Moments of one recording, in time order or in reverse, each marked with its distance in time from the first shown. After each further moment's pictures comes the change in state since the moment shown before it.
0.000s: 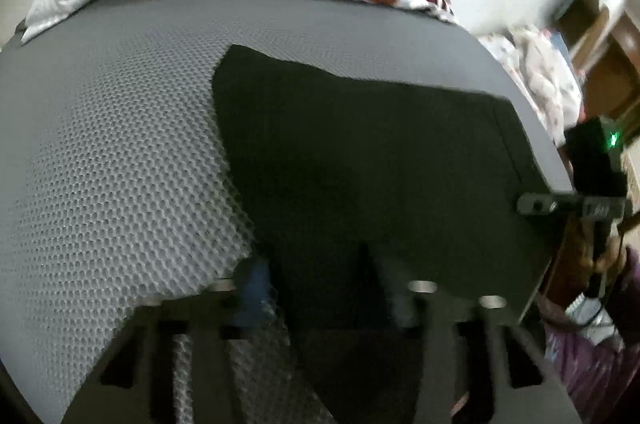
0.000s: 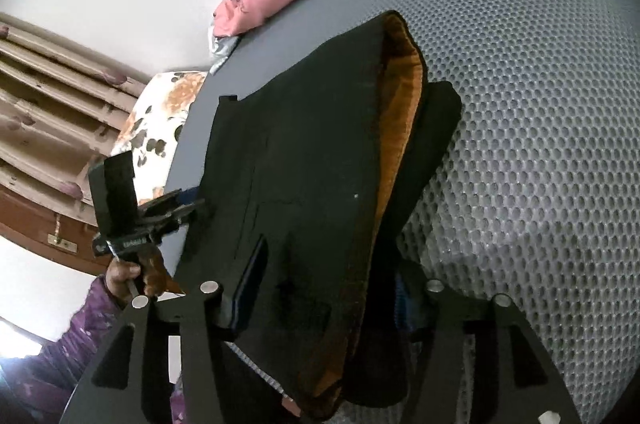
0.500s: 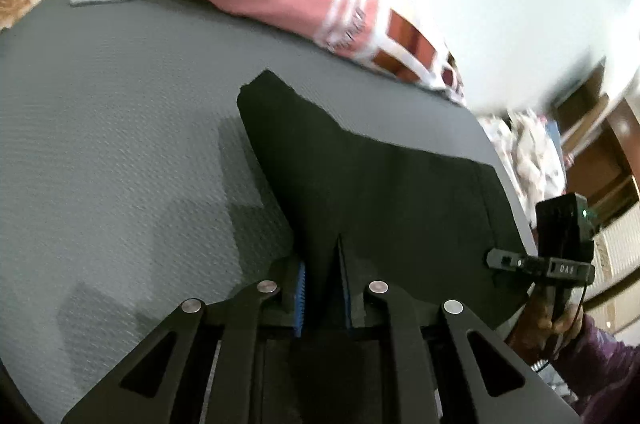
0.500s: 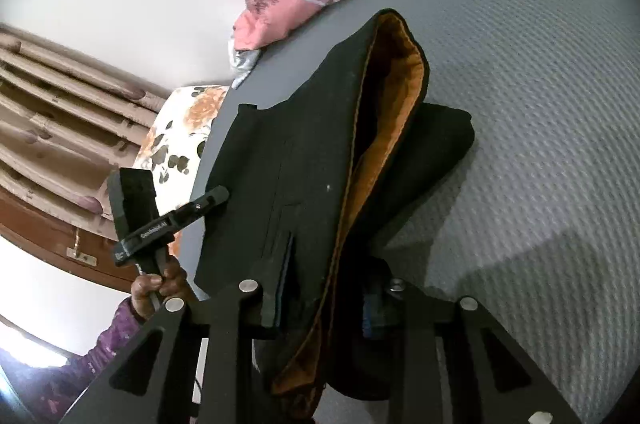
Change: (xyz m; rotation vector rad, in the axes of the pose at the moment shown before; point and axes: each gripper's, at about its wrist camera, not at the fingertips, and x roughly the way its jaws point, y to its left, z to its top) left arm -0.047 0.056 0.009 -0.183 -0.188 -0.057; right arm 0.023 0.030 0.028 0.016 -0.046 0.129
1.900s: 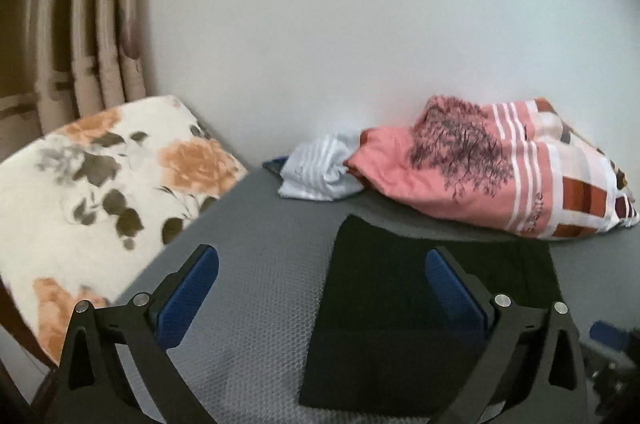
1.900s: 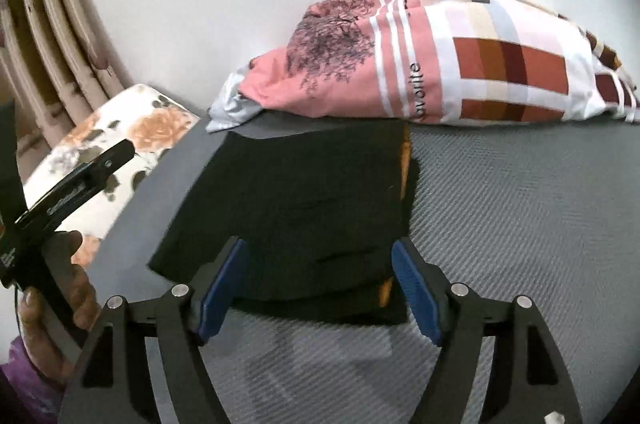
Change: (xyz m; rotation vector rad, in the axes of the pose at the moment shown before) left arm -0.076 -0.023 0.079 0.009 -0.517 0.785; right arm 0.078 0.138 0.069 -0.338 -0.250 -0.378
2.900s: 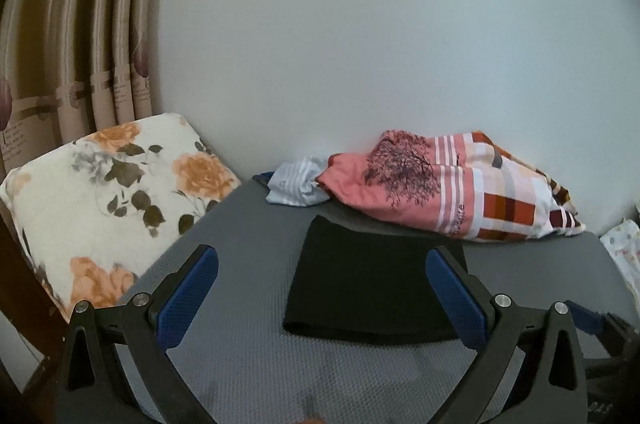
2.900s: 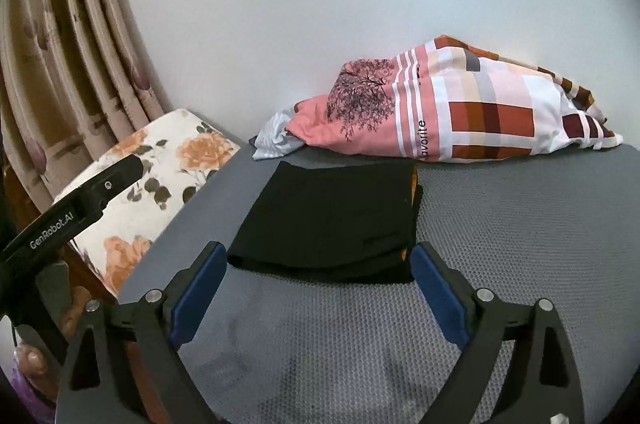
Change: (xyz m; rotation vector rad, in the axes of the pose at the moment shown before) left arm -0.157 0.002 -0.004 -0.027 -0.040 -0.098; right arm -0.126 0.052 -0.022 -0.068 -0.119 0.004
